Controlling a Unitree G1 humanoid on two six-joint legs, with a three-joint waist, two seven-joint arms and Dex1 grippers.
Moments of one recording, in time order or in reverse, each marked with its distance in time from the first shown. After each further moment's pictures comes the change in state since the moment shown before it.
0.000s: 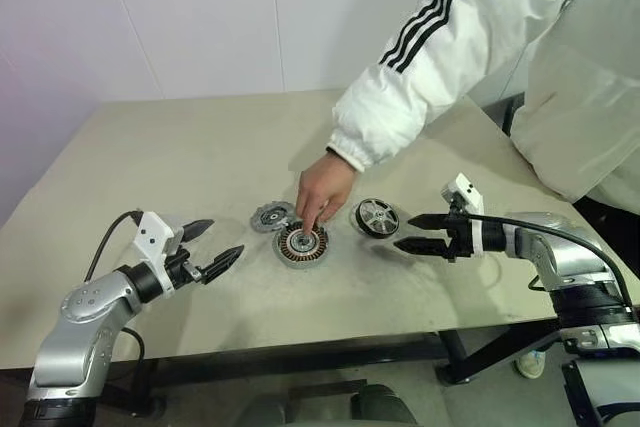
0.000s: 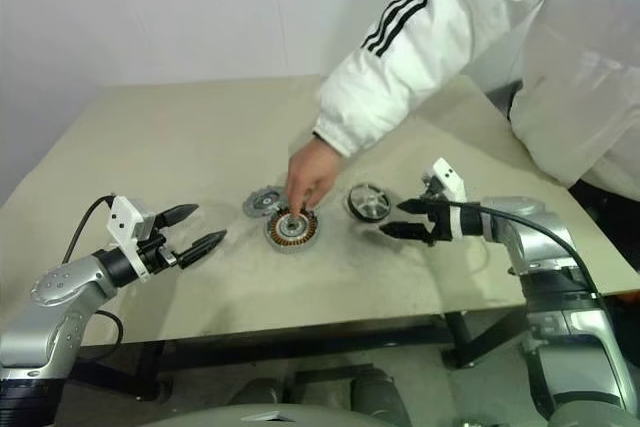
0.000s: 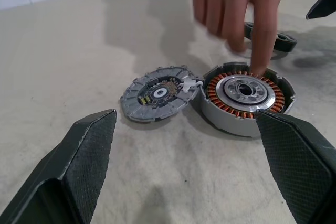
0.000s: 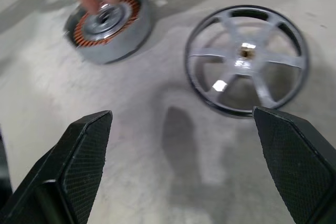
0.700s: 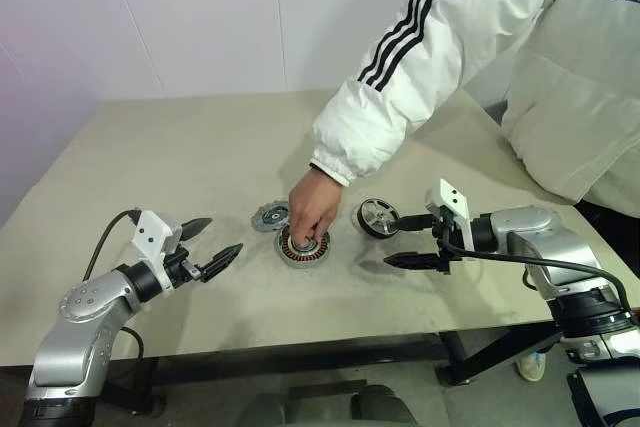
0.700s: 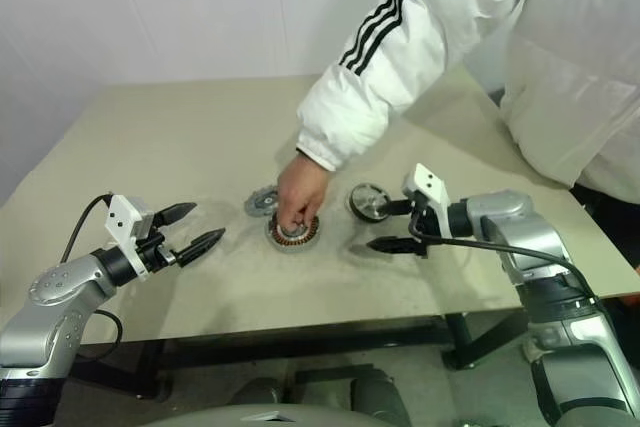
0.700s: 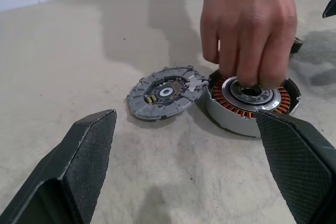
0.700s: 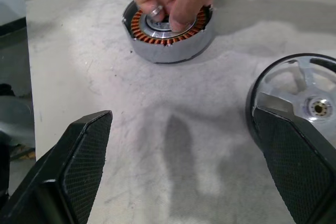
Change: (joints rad) left arm 0.001 0.000 0.005 -0.001 -0.001 0.001 0.014; right arm 0.011 -0.015 0.076 -0.088 -0.020 -0.128 0.060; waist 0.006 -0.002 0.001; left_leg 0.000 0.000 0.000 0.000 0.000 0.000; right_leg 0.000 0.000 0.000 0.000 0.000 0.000
